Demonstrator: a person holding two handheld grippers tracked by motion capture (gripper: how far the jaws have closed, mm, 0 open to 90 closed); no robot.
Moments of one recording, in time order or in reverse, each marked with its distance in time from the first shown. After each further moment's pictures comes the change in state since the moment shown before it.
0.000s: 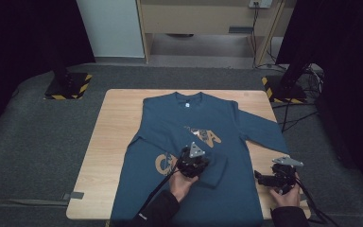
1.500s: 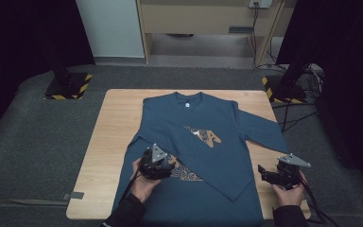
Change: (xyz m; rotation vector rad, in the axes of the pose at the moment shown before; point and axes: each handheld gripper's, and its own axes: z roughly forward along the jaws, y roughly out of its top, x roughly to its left) left arm 0.071 -0.062 -0.088 0.040 0.276 0.002; right arm 0.002 0.012 -0.021 -0.107 -0.035 0.014
